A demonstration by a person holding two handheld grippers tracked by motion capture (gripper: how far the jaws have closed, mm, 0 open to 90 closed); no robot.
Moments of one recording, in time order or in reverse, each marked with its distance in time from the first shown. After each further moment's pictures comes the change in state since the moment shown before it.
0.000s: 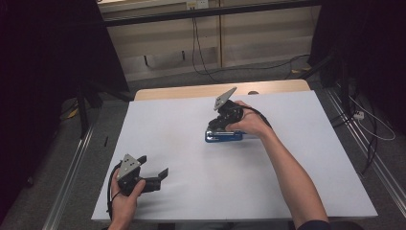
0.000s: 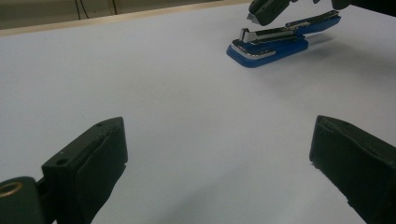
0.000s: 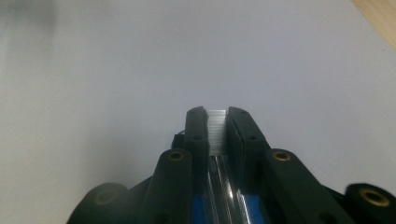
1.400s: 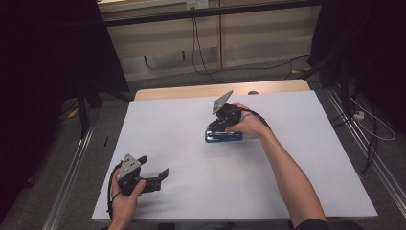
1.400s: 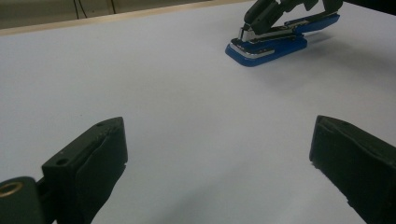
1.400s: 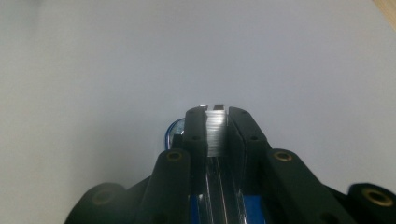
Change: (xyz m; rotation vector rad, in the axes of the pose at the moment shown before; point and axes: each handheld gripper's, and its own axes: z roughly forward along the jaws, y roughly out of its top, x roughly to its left) left arm 0.000 0.000 0.001 0.001 -0.007 0.001; right arm -0.001 -0.003 0.011 0.046 -0.005 -0.066
